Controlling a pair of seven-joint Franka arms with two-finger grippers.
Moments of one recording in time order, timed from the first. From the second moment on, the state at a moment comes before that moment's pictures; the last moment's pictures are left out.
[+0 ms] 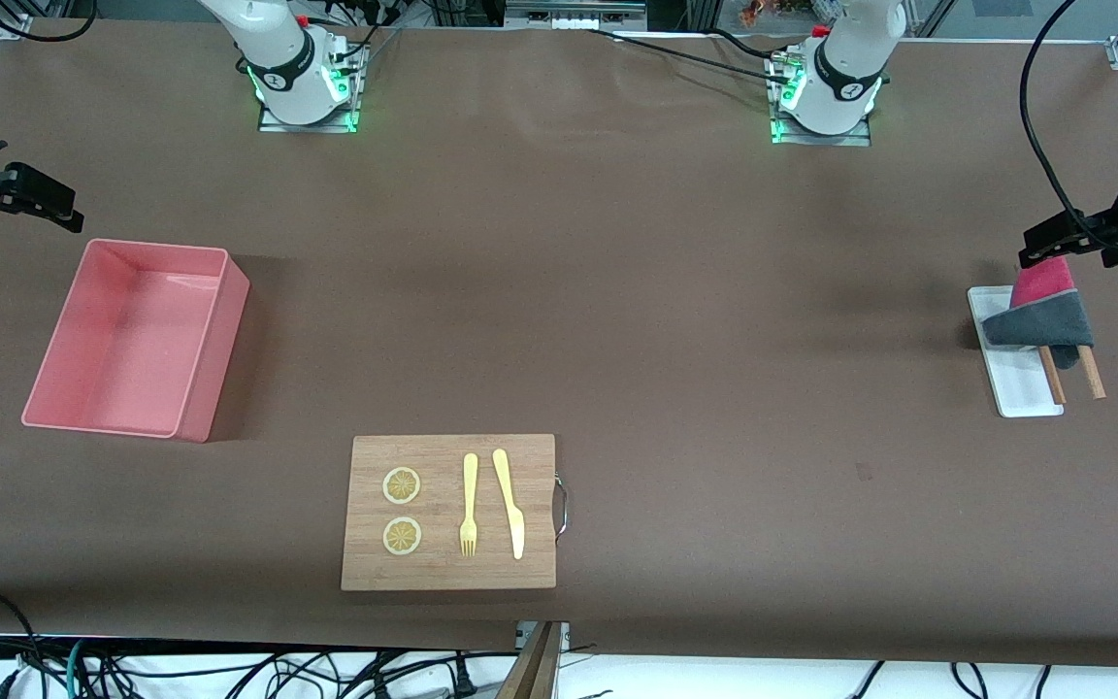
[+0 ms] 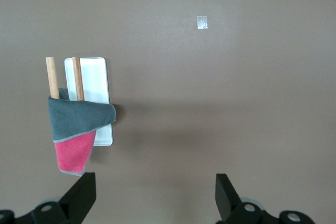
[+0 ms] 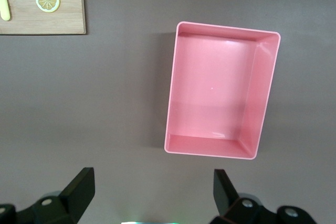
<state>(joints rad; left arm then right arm) 0.40 0.03 -0.30 -1.68 0.04 1.61 0.04 -0.05 0.03 0.01 -1.53 -0.03 1.50 -0.05</state>
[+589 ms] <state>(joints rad) 0.55 0.23 -0.29 -1.66 -0.02 1.62 0.06 -0.05 0.03 0.01 -1.53 -0.03 1.50 -0.05</state>
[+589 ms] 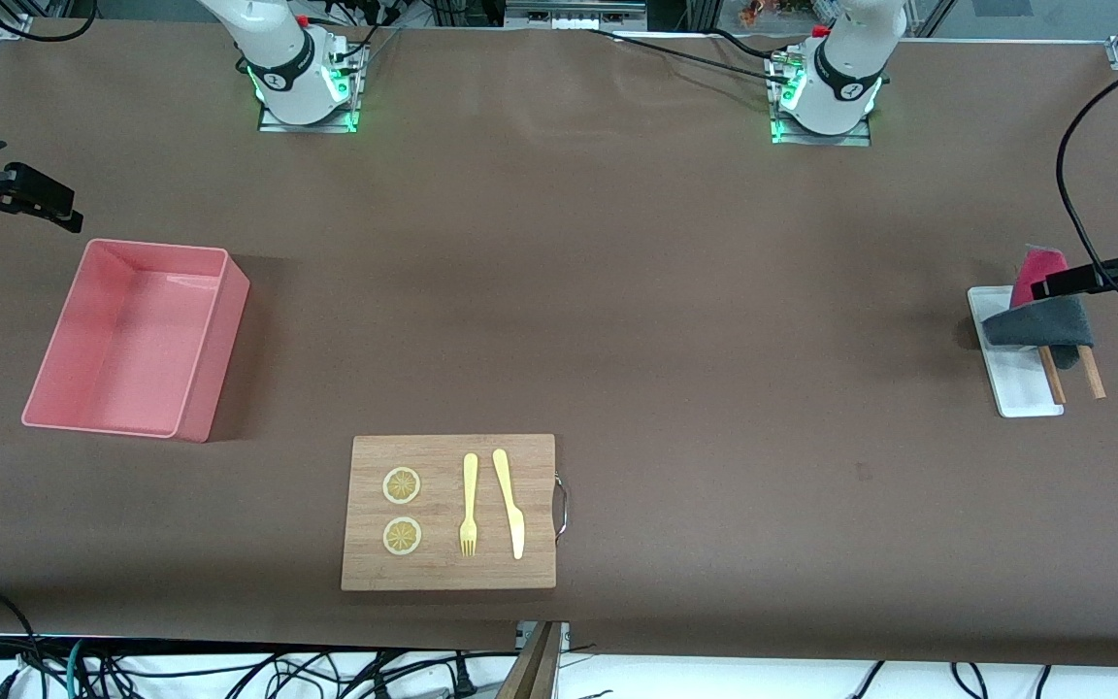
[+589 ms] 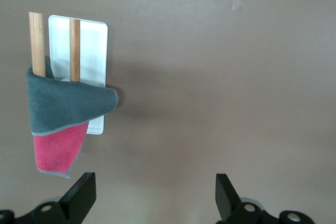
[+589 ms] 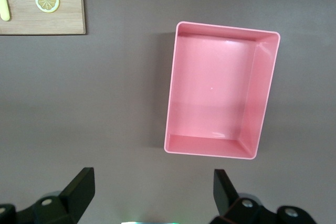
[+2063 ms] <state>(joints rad) 0.70 0.62 -0.26 -1.47 0.18 1.73 0.27 -0.05 0.03 0.01 -1.53 -0.02 1.50 -0.04</state>
